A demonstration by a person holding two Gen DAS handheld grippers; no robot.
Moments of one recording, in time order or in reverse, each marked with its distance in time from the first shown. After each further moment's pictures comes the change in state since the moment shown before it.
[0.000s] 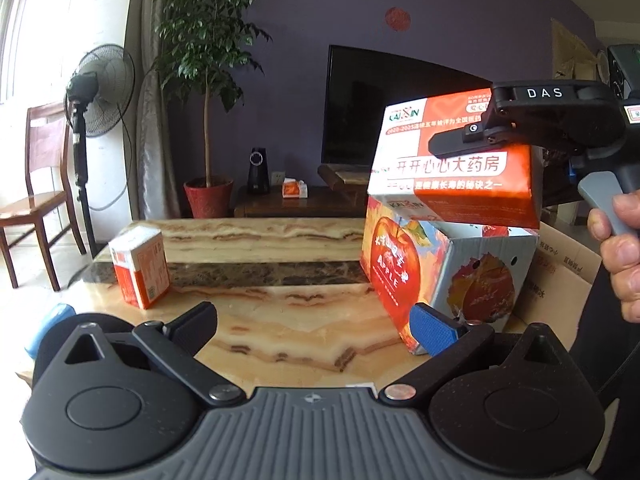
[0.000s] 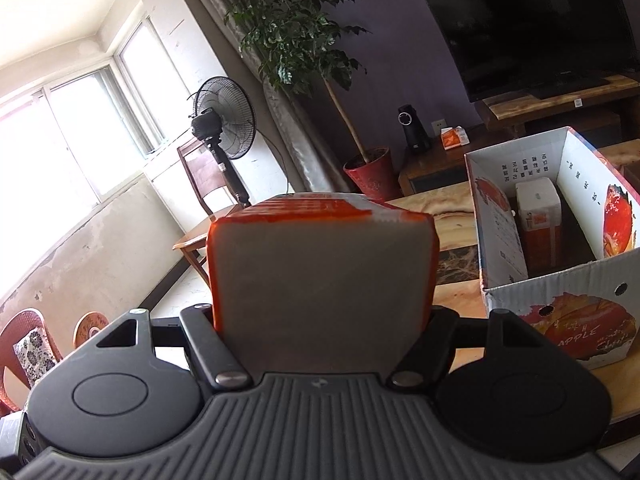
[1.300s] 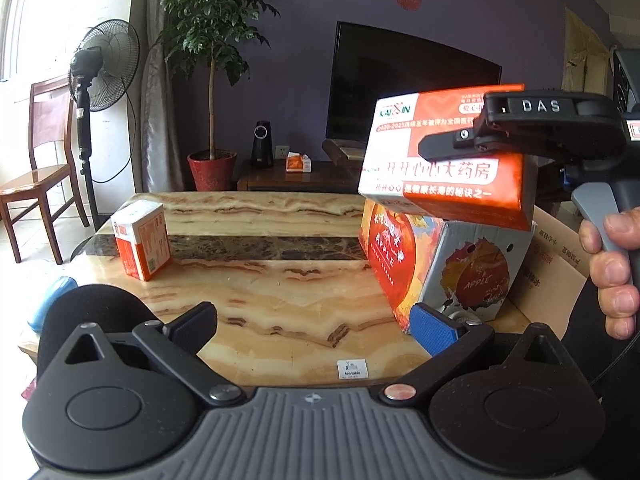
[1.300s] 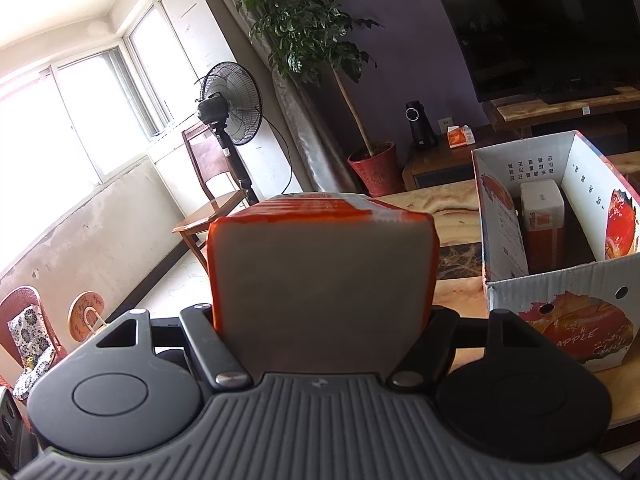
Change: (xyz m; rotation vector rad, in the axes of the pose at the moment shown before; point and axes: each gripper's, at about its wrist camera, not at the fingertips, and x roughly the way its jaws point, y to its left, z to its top) left arm -0.007 -0.009 0.003 -0.019 0.064 0.023; right arm 0.000 0.008 -0.006 -0.052 0.019 -0.012
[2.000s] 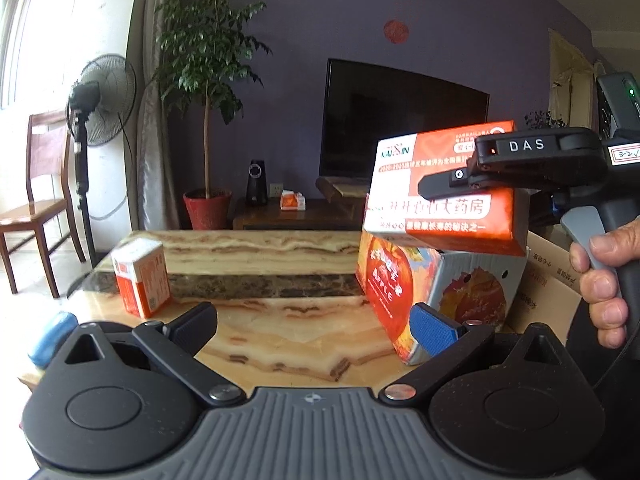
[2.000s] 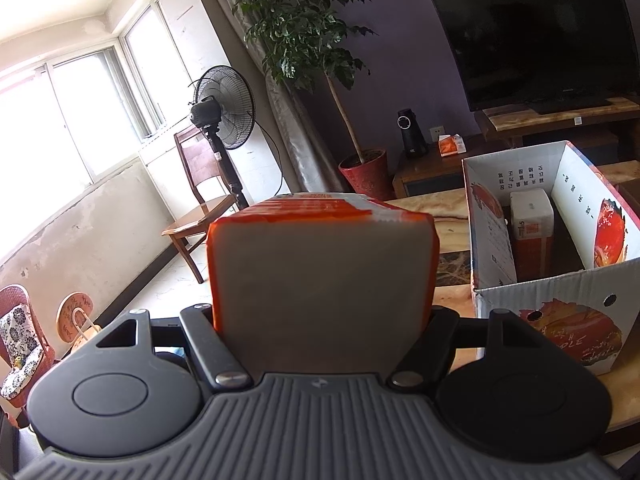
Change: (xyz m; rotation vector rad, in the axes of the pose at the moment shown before) left arm -0.010 0.009 0.000 0.024 -0.122 -0.014; right arm 0.001 -0.003 0.001 -0.020 -0.015 -0.024
